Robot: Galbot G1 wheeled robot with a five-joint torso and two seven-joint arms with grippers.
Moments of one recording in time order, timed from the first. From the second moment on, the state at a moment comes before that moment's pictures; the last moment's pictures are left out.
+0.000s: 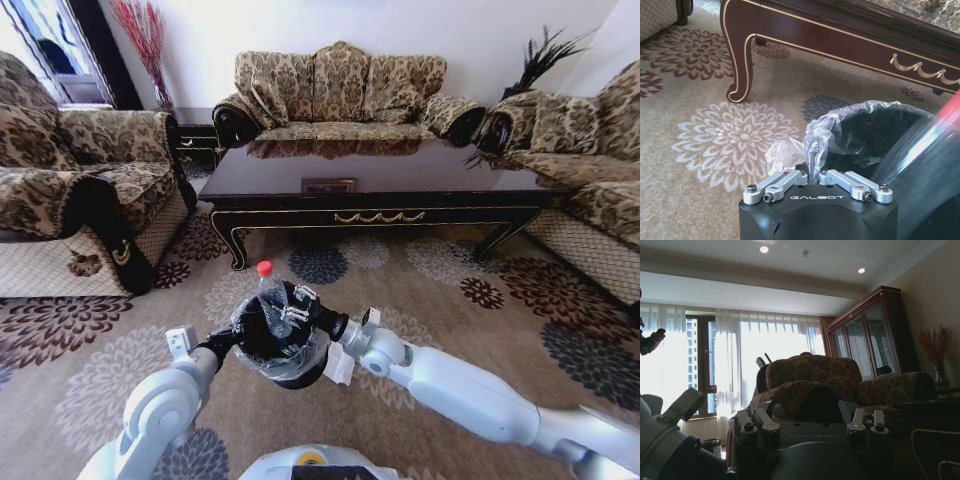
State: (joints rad) left arm 1.42 -1.04 -0.46 -2.41 -1.12 0.66 -0.69; right arm -0.57 0.78 -0.54 1.92 0.95 0.40 -0.25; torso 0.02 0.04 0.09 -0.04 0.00
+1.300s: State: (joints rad) left arm 1.43 -0.96 -0.66 -2.50 -1.24 0.67 -0.75; right arm -0.90 0.64 -0.28 1.89 1.01 -0.02 0.43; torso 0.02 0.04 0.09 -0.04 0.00
